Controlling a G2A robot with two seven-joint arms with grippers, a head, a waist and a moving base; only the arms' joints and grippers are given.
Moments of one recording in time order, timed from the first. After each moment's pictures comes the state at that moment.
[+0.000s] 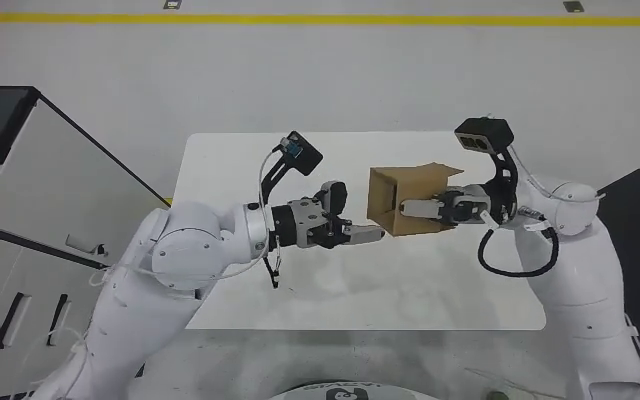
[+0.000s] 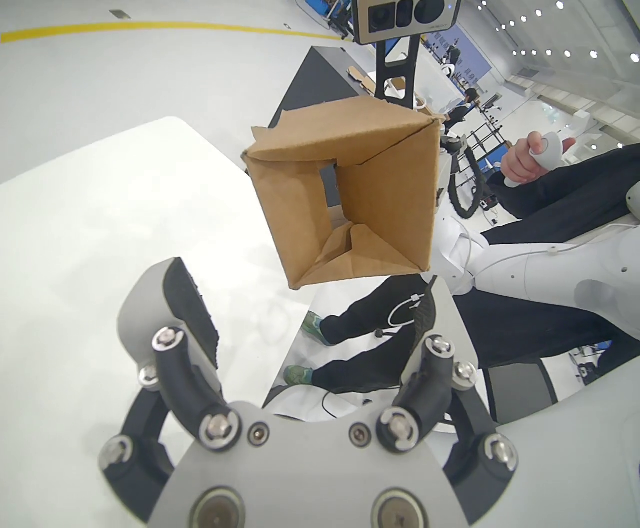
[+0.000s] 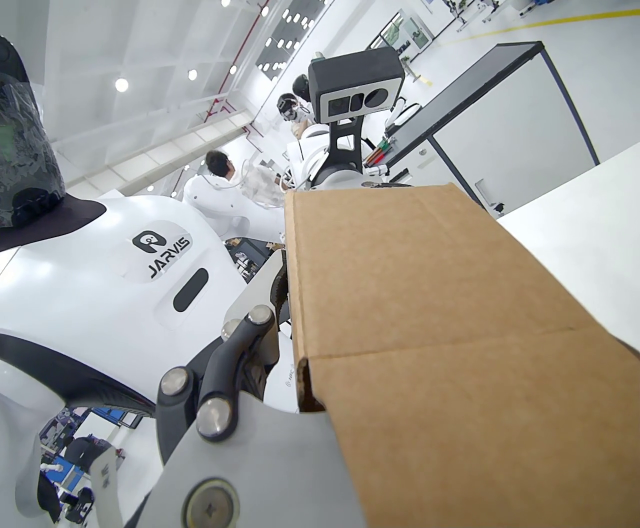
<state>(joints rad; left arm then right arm) 1.18 -1.06 -1.11 -2.19 0.18 0.01 -0.92 -1.21 -1.02 1.40 -1.77 0.66 -0.45 1.37</state>
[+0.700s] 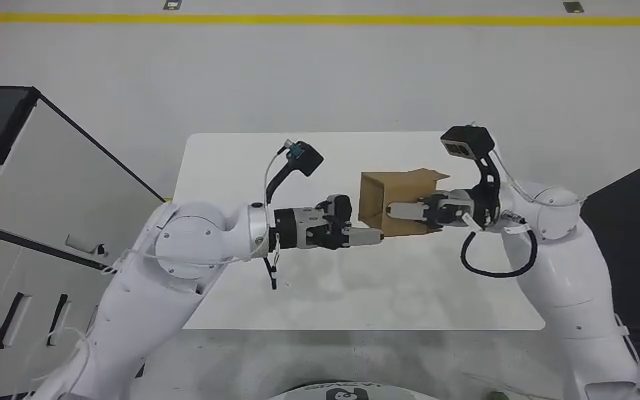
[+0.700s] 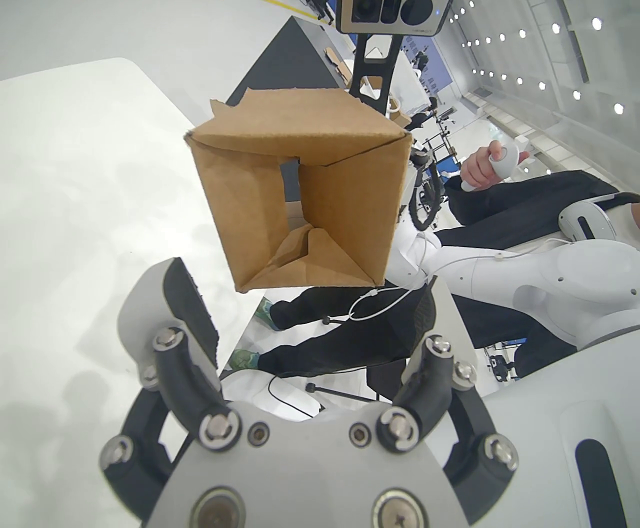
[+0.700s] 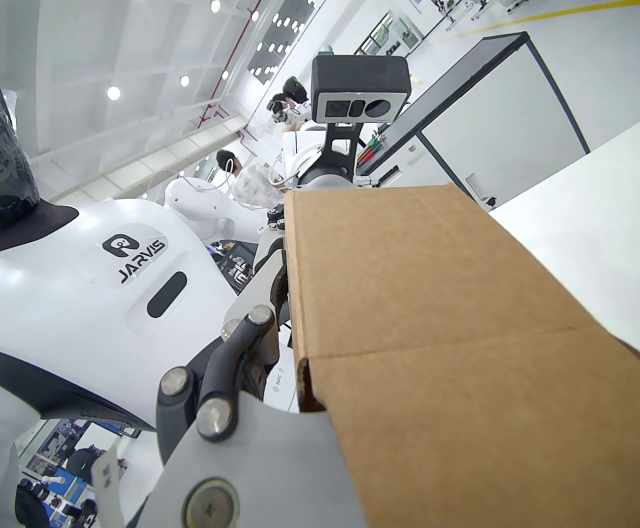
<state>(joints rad) 1.17 -1.06 -1.10 -2.12 0.03 0.04 -0.95 -1.21 -1.02 1.35 -1.74 0.62 -0.49 1.32</state>
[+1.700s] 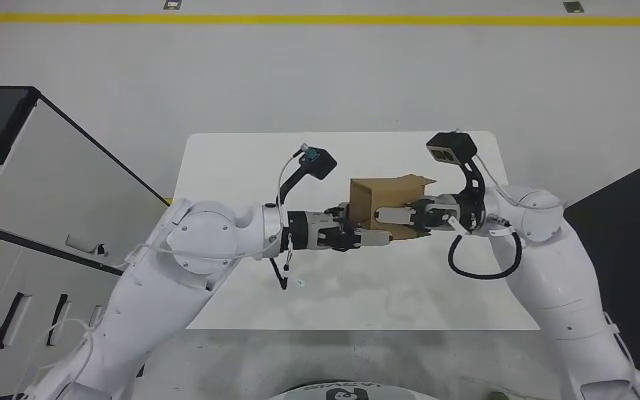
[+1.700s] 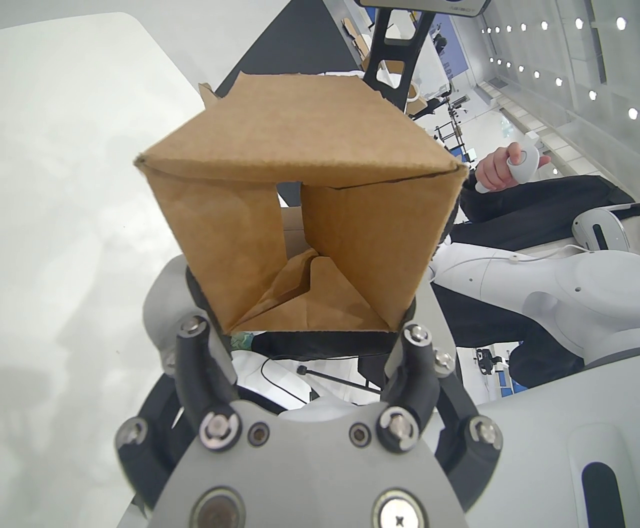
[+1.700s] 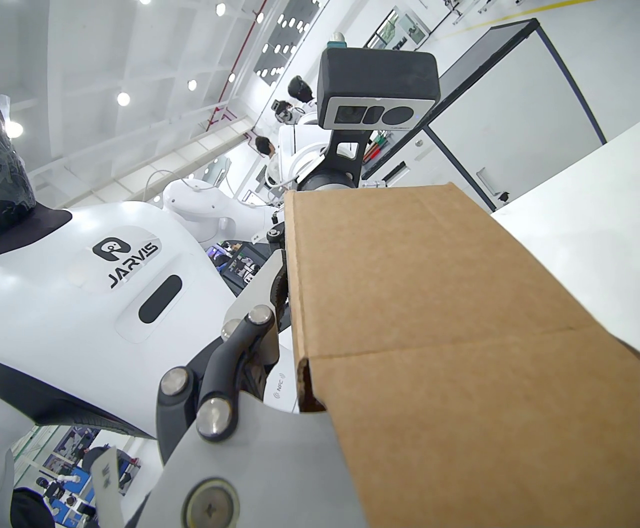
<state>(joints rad) 1.12 -1.07 -1.04 -2.09 0.03 0.11 -0.97 -1.21 -1.03 1.29 -1.73 0.61 -0.50 1.28</state>
